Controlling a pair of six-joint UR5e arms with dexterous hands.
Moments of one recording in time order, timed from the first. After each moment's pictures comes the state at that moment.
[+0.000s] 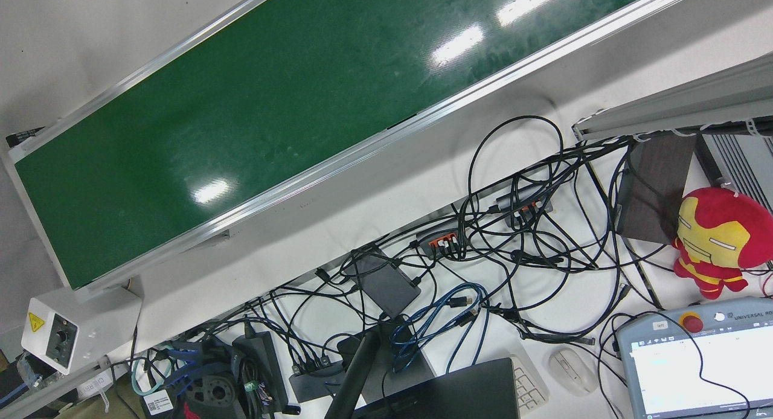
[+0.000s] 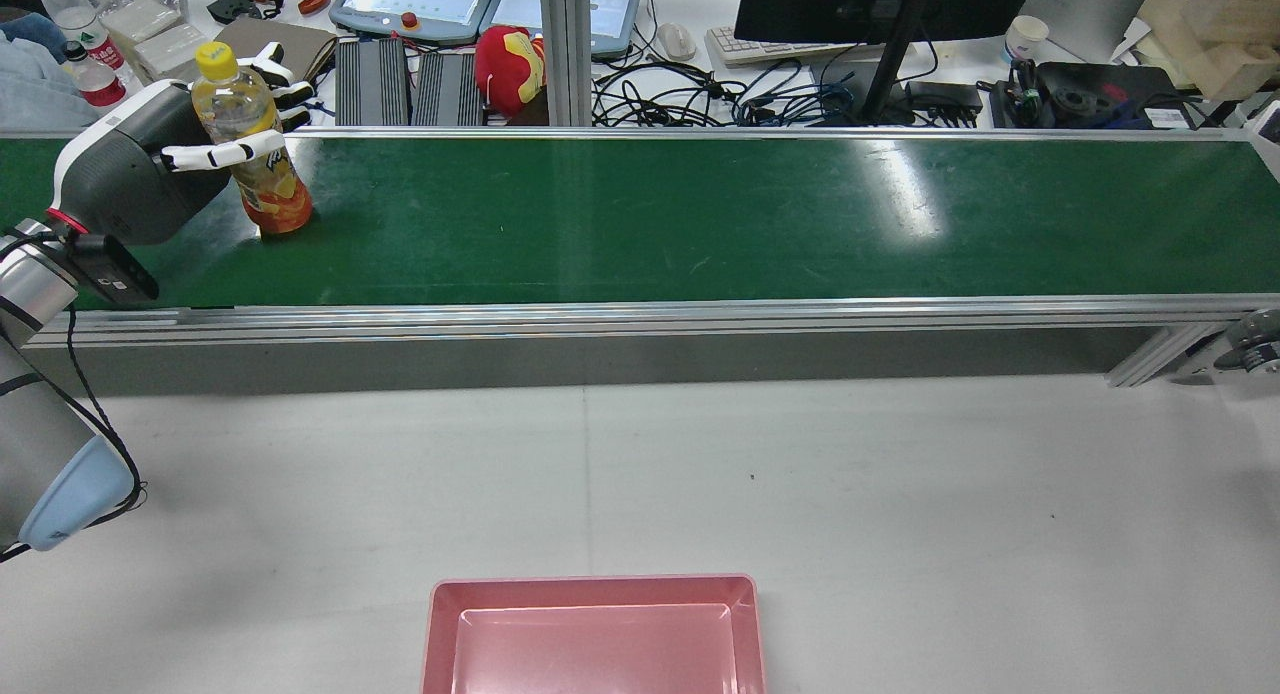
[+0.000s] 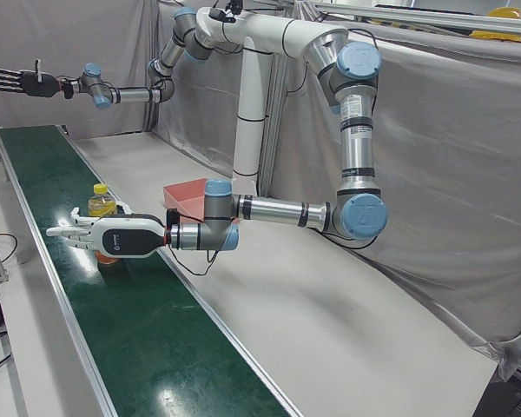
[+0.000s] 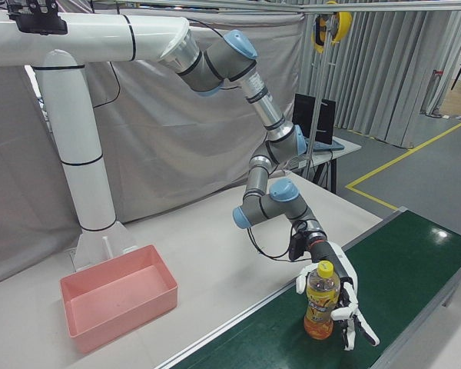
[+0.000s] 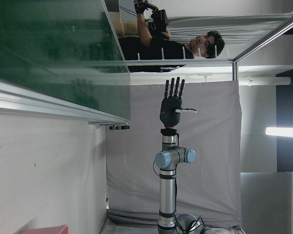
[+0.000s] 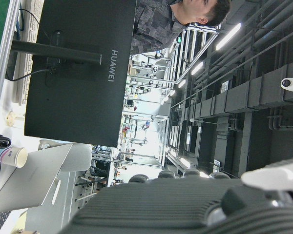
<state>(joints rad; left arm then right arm) -0.93 -1.94 -1.71 0.12 1.31 0.18 1.56 -1.52 1.58 -3.11 -1.57 -0.11</state>
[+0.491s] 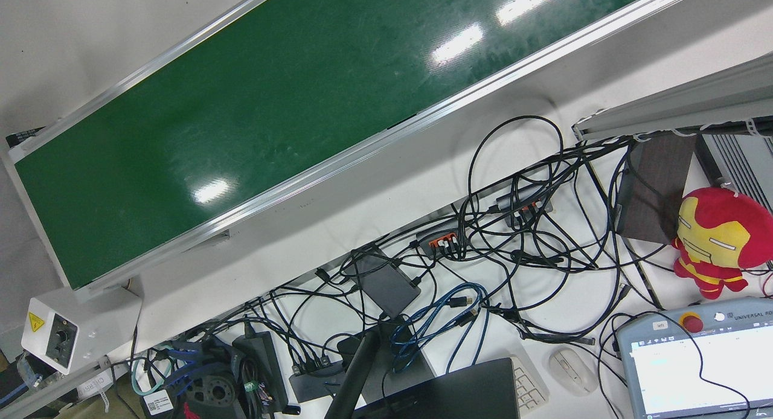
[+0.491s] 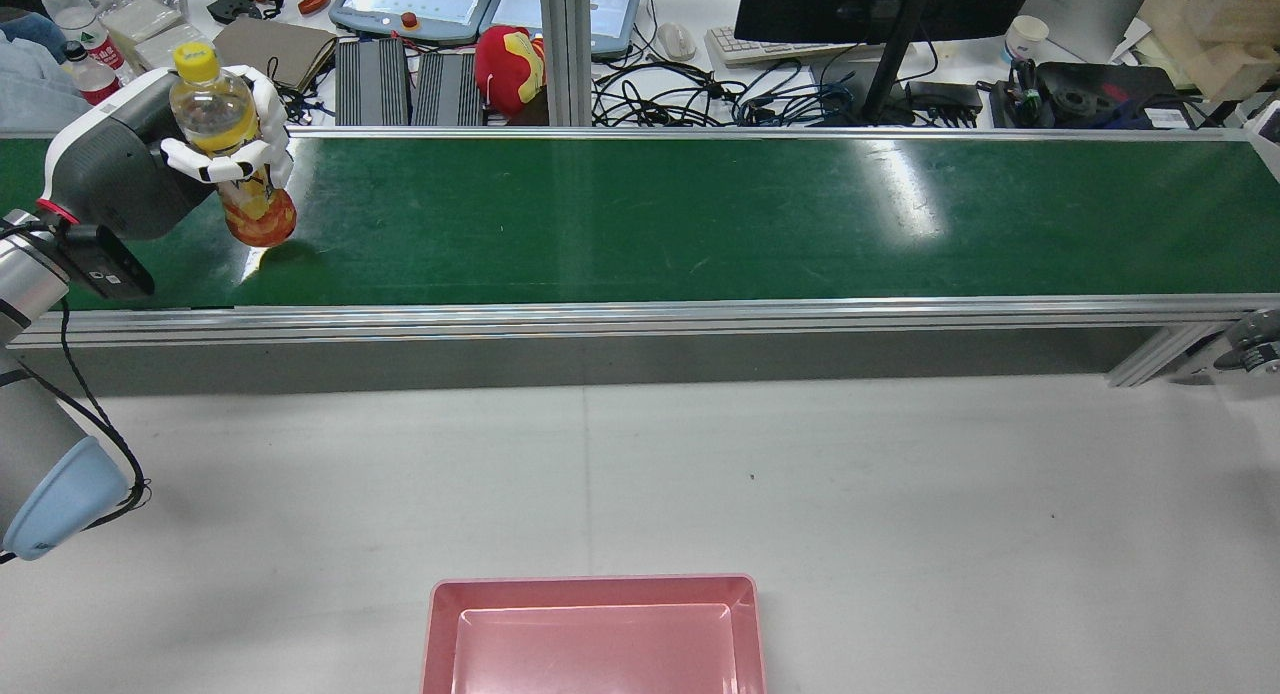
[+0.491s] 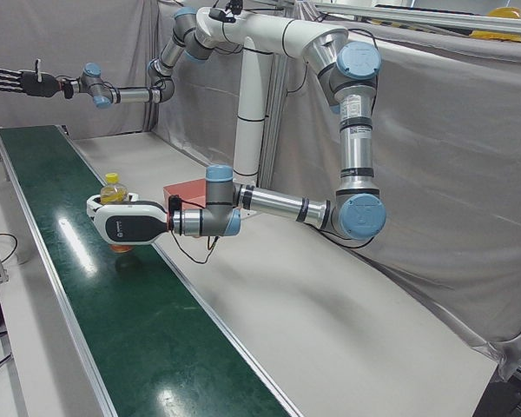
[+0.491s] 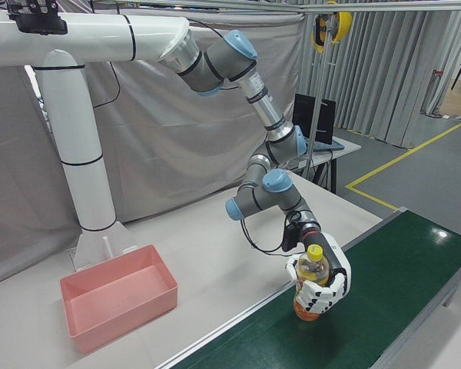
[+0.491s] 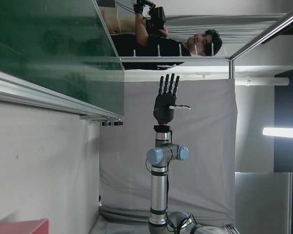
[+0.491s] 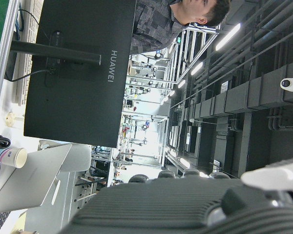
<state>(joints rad) -0.93 -1.95 -1.80 0.23 1.31 0.17 1.56 -1.52 1.58 -3.11 -1.57 -0.11</state>
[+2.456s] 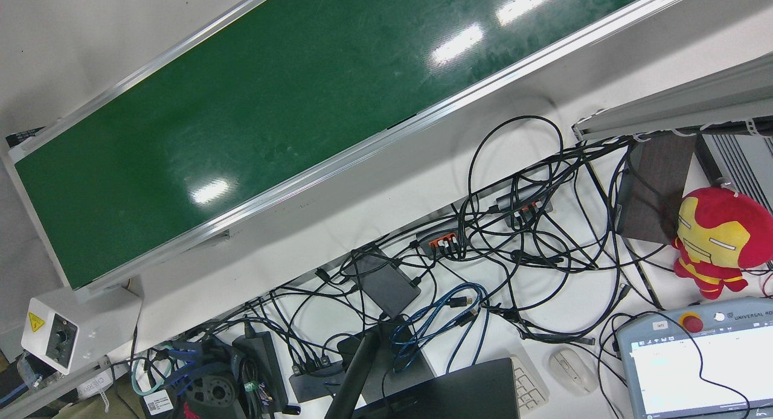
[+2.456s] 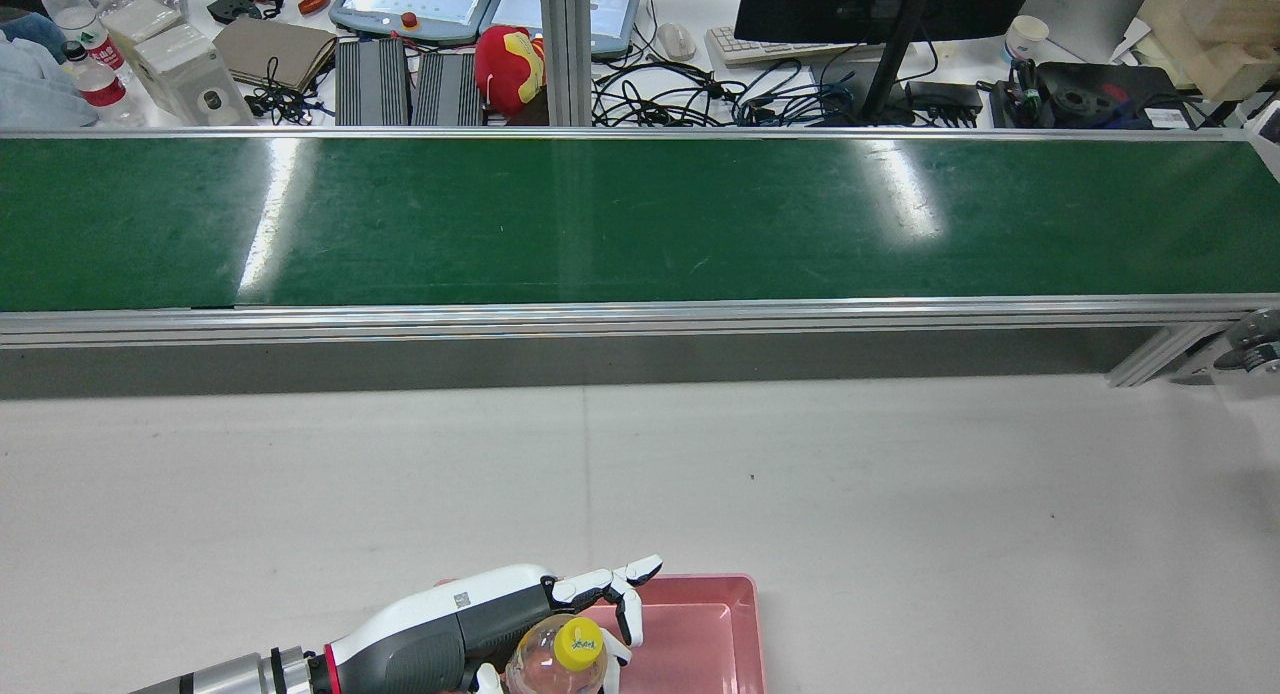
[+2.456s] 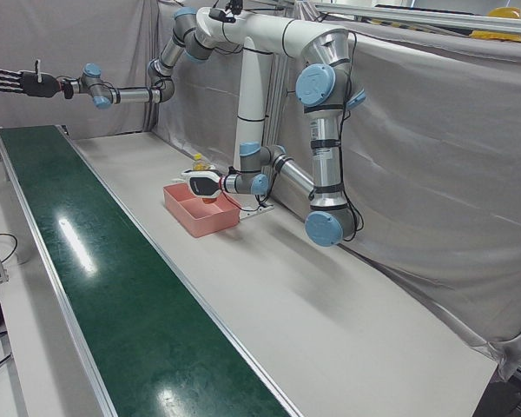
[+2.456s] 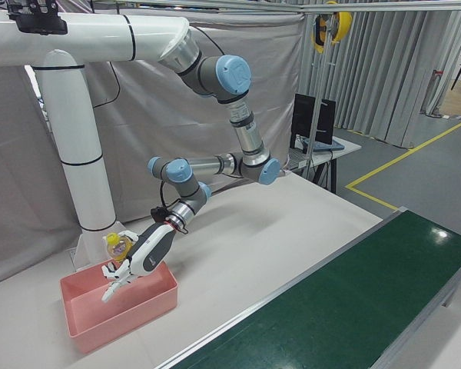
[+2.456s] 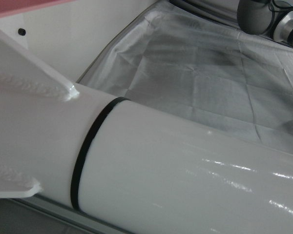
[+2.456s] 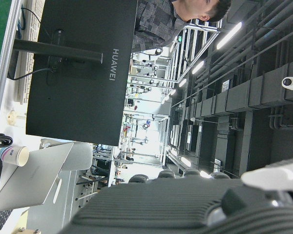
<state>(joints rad) -0.19 -1.95 -2.20 0.59 1.40 0.51 1.56 -1.52 1.57 -3.11 -1.57 -0.11</state>
